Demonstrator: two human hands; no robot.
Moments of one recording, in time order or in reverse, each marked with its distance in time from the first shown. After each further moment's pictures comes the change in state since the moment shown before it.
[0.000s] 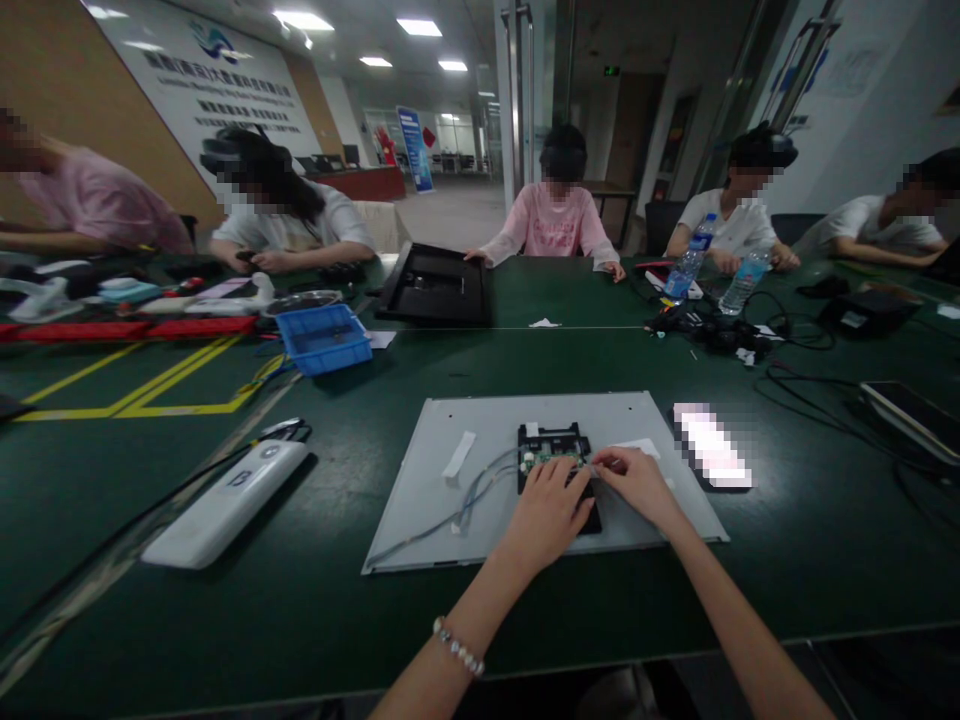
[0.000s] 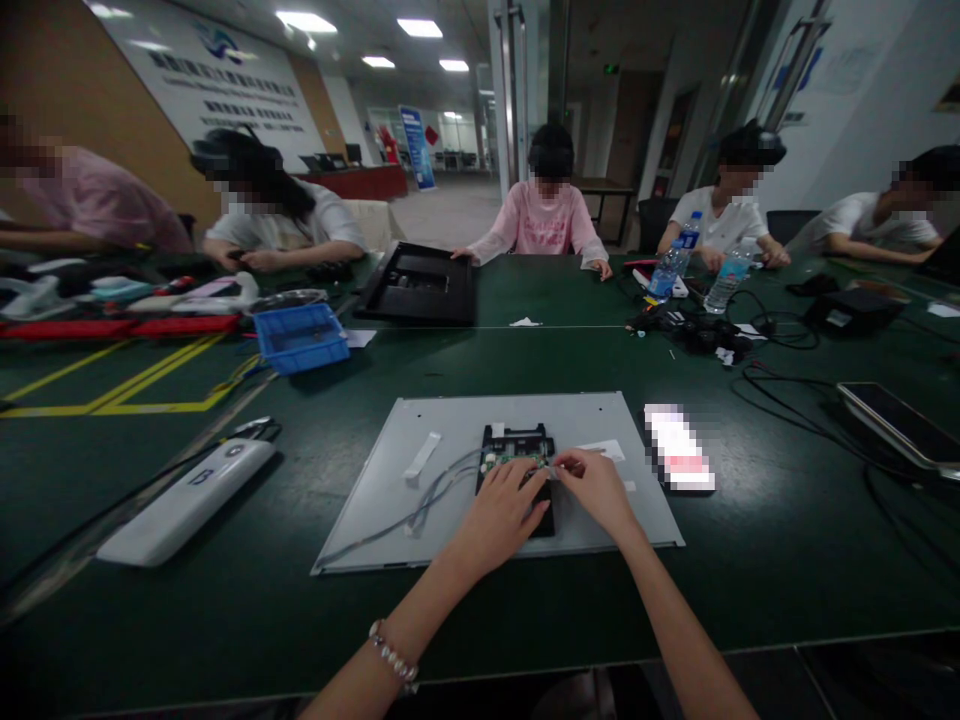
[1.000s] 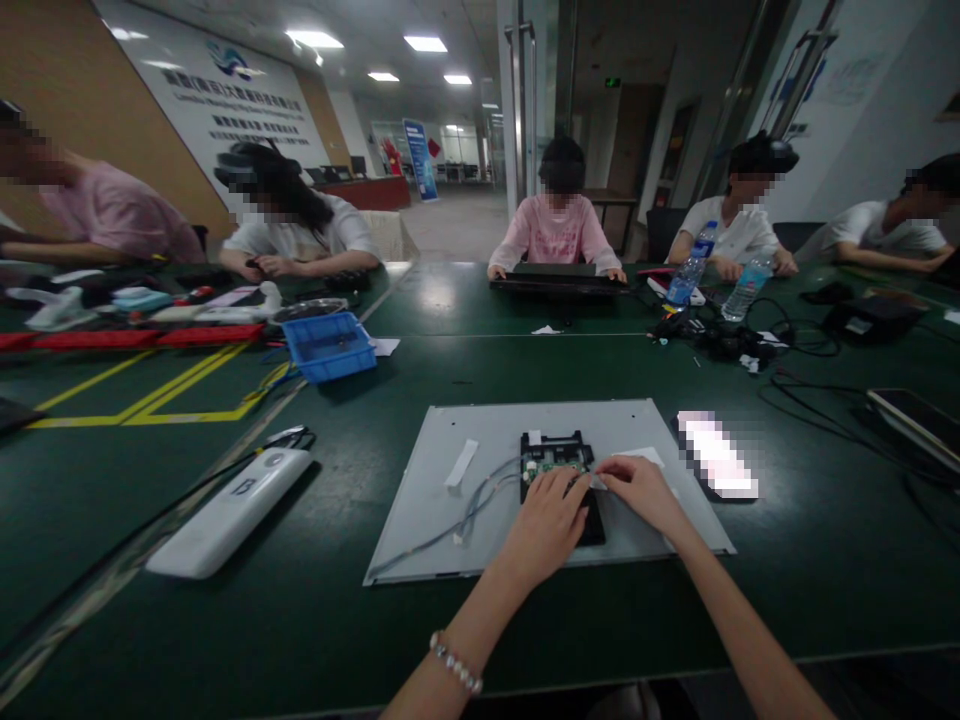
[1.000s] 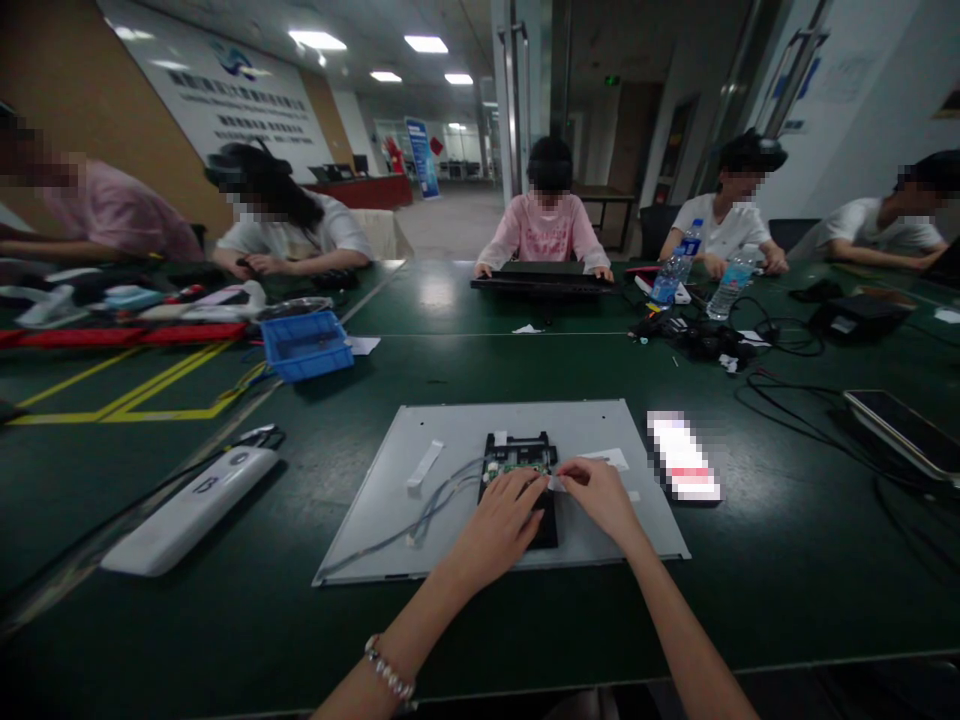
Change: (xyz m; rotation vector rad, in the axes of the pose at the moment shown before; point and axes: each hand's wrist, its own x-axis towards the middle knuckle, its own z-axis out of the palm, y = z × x) left_hand -0.005 -0.006 0.001 -0.085 -0.001 0.007; right_hand 0.004 0.006 0.001 0.112 -0.028 -0.005
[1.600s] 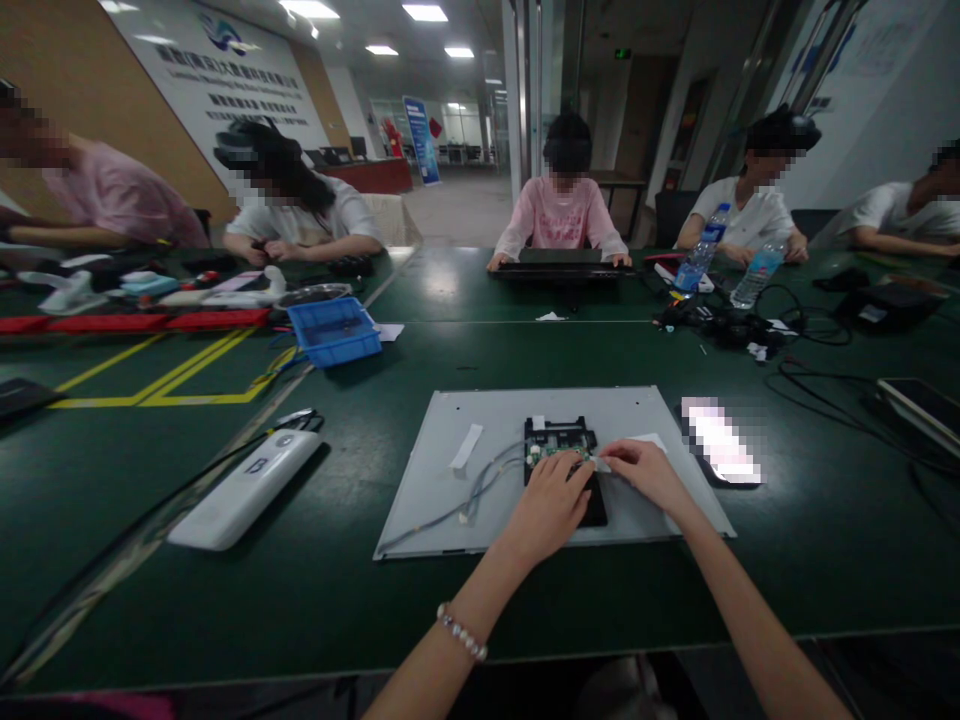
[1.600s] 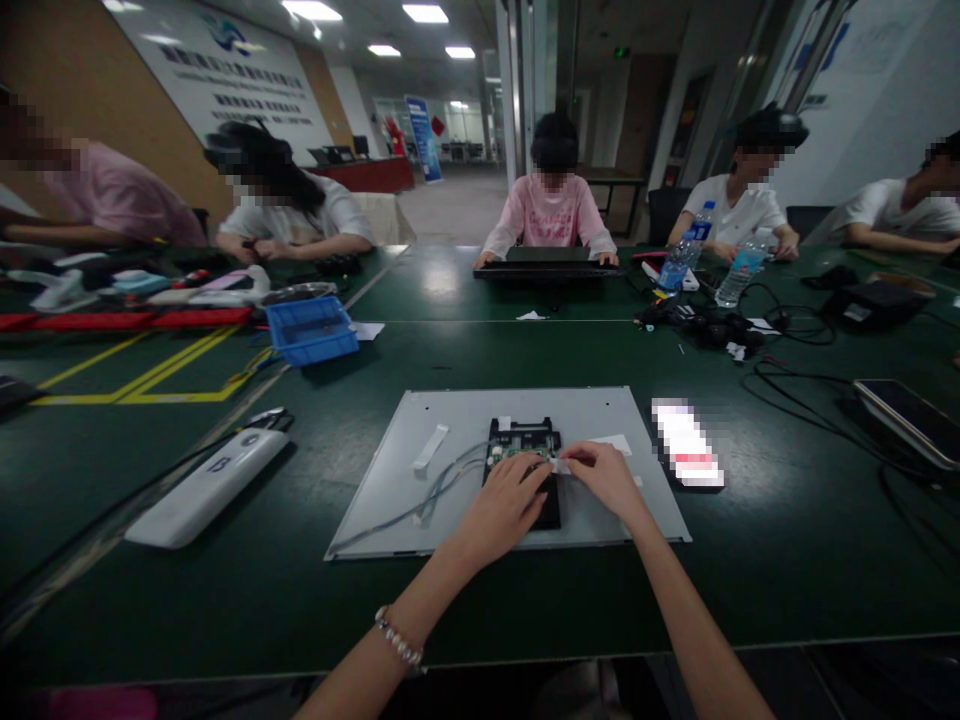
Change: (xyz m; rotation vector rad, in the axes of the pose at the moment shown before) left_hand 0.000 0.002 -0.002 -0.038 -0.013 0.001; right_hand 0.000 -0.006 -0.008 0.040 -0.024 0.057
